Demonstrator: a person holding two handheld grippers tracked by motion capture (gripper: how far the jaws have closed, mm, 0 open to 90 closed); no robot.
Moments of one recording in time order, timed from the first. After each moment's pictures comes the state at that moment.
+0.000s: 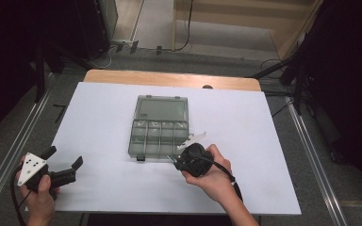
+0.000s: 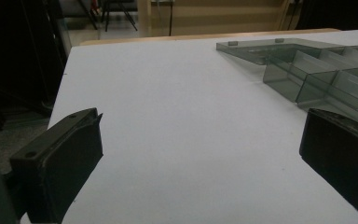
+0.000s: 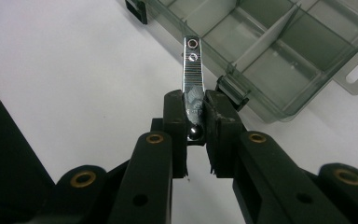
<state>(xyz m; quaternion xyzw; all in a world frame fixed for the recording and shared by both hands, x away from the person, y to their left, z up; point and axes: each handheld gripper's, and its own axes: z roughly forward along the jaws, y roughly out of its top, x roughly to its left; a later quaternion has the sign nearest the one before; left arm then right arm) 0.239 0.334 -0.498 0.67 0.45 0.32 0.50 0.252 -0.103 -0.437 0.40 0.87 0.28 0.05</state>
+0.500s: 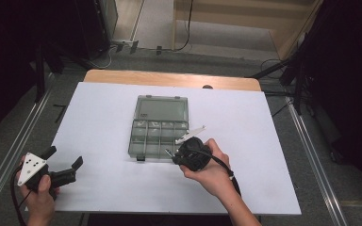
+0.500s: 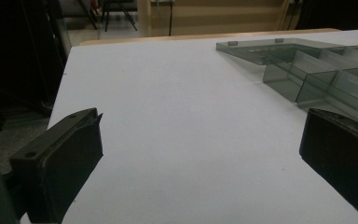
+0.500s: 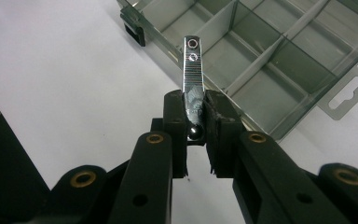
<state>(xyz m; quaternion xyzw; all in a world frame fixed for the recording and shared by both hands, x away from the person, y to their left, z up) 0.239 0.334 -0.498 0.67 0.44 0.32 0.50 0.262 -0.098 -0.426 0.40 0.87 0.29 0.06</state>
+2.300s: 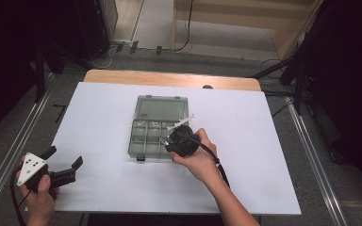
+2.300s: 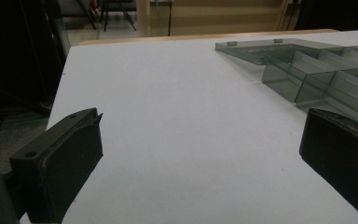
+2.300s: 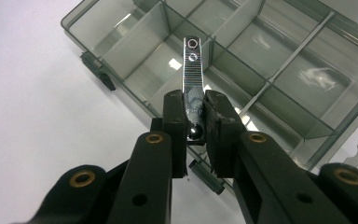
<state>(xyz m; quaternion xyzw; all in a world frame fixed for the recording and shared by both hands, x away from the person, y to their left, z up) 0.239 0.334 -0.498 0.67 0.44 0.31 0.50 0.307 -0.077 -0.441 0.44 0.85 0.28 0.06</state>
